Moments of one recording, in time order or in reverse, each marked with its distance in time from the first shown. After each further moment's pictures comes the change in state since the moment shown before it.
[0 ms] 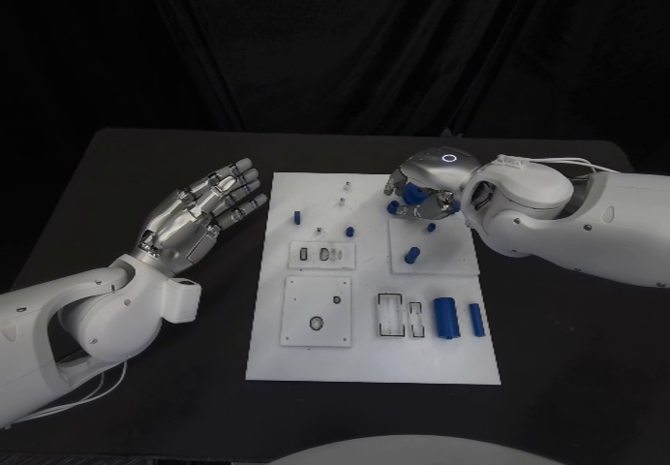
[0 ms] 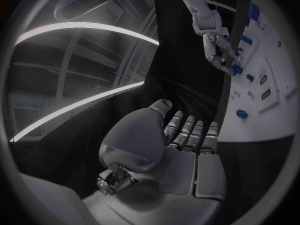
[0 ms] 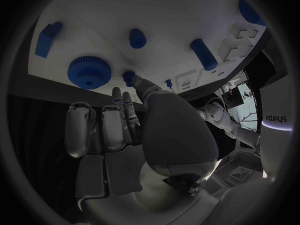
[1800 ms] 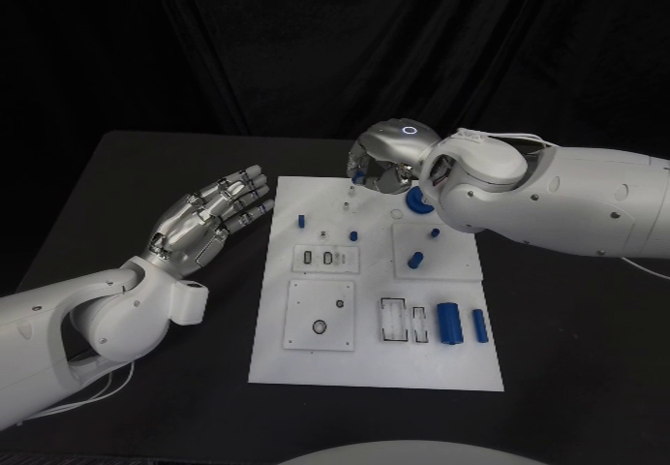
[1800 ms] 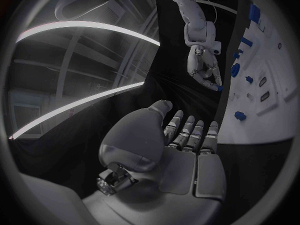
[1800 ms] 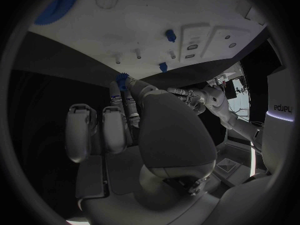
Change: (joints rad) left arm 0.000 0.018 -0.007 -0.018 0.003 0.019 0.000; left_hand -0.012 -0.004 0.027 -0.008 0.000 0.016 0.016 0.004 0.003 -0.004 0.010 0.012 0.000 0.004 0.011 0.012 0.001 0.000 0.004 0.004 0.004 0.002; right arm 0.056 0.204 0.015 -0.130 0.083 -0.094 0.065; right_hand 0.076 0.067 0.112 -0.060 -0.005 0.232 0.011 0.062 0.135 0.258 -0.009 -0.156 -0.005 0.026 -0.032 -0.012 0.041 -0.016 0.037 -0.038 0.008 0.021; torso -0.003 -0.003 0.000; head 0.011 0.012
